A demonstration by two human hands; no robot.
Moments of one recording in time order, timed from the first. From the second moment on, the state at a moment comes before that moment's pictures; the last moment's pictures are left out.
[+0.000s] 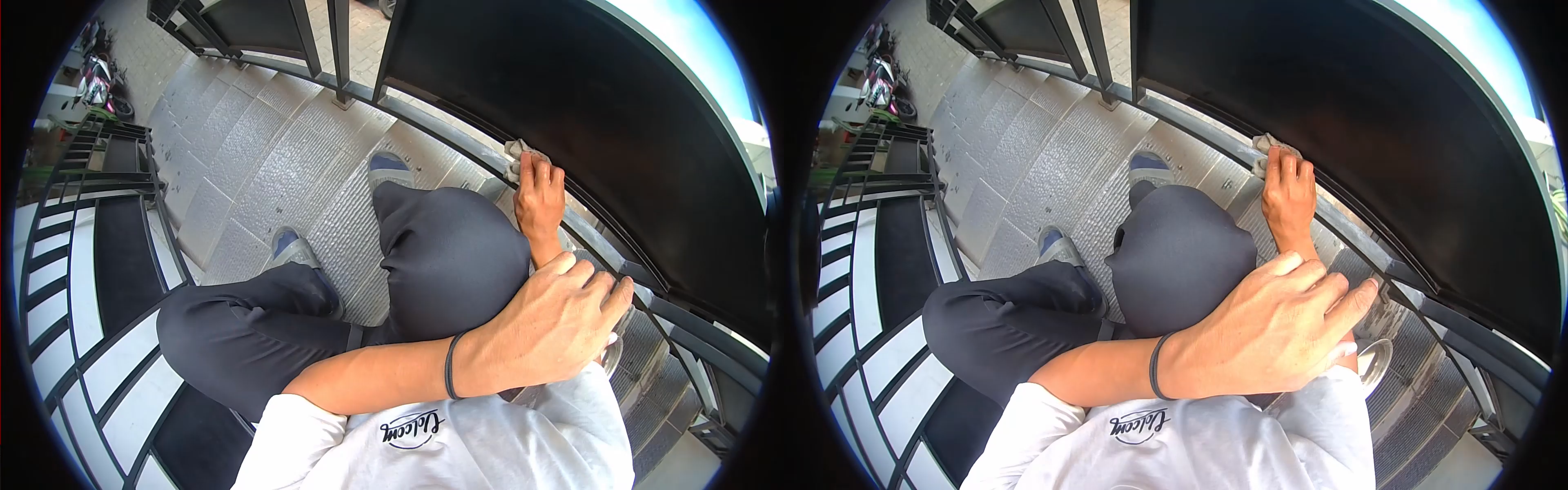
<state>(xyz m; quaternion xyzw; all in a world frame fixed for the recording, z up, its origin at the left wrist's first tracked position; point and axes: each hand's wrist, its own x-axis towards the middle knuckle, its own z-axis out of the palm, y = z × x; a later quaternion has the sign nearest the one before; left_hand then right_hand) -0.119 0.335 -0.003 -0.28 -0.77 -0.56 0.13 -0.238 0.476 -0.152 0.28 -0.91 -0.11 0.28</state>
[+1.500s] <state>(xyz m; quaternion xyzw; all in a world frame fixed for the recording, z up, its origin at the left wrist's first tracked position) -0.132 0.306 0.014 -0.07 -0.52 -0.84 0.13 -0.353 0.270 -0.274 0.44 -0.86 -0.06 0.25</state>
